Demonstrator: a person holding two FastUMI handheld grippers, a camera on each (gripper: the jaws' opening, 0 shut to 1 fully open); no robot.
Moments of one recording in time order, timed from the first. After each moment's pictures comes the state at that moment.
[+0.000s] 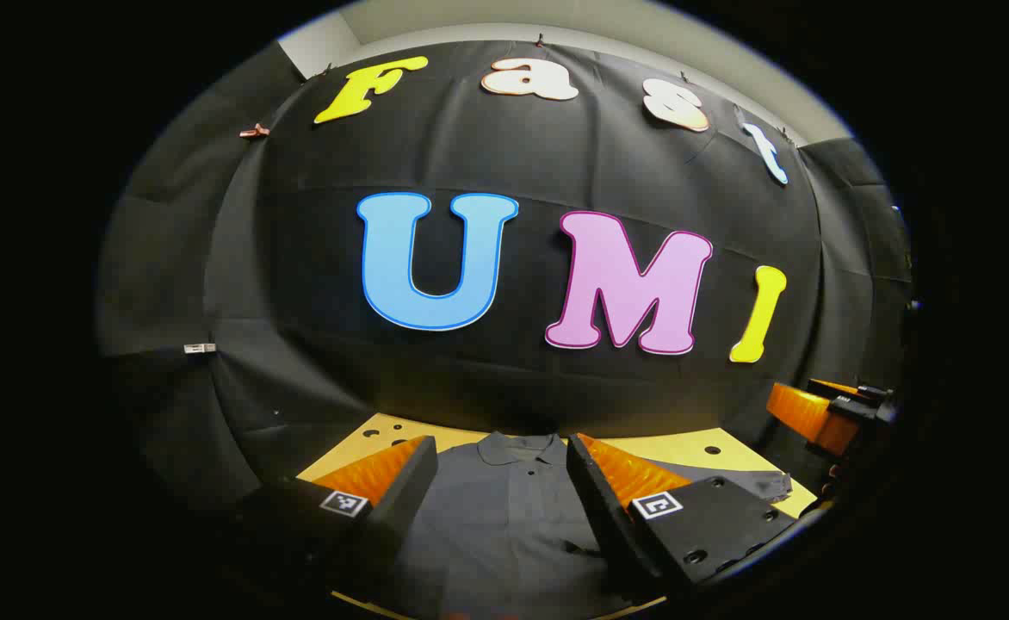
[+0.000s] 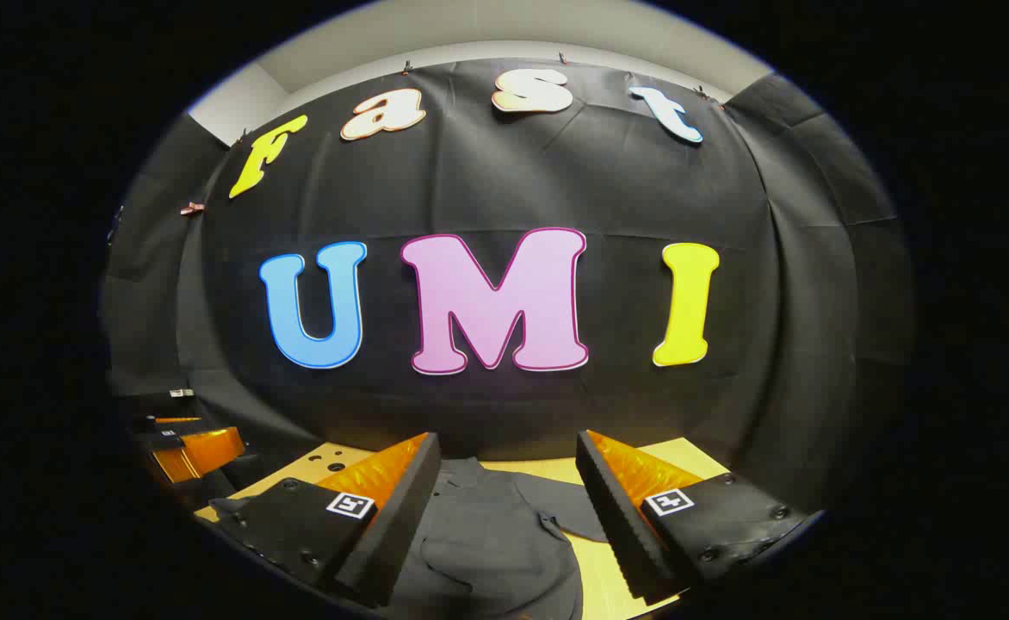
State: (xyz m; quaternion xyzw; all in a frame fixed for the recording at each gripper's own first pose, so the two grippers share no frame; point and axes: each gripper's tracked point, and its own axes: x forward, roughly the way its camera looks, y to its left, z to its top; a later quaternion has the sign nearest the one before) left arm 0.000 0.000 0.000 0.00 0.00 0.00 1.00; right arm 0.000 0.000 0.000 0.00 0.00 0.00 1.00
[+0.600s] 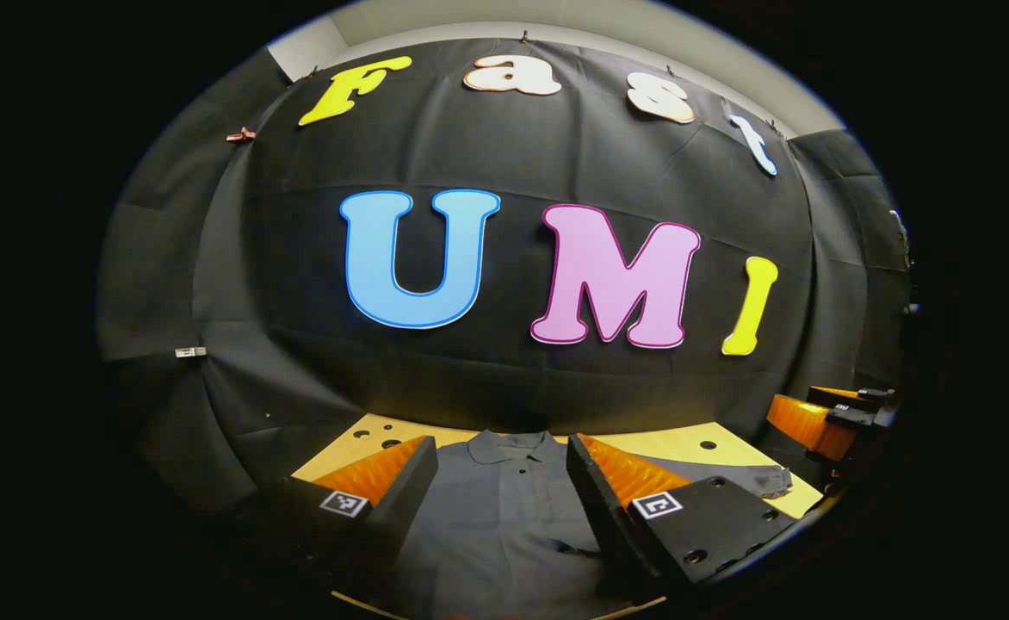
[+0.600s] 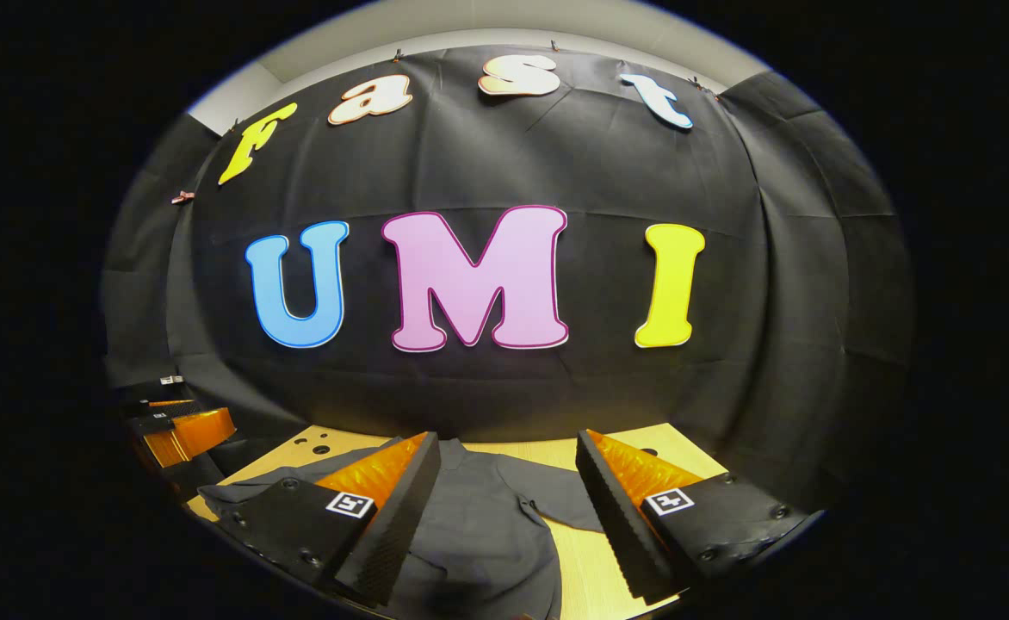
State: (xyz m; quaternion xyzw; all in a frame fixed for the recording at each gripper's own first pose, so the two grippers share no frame) left arm 0.006 -0.019 -0.005 0.01 0.00 -0.01 1.00; right arm -0.003 -0.030 -0.008 0.00 0.01 -0.02 1.00
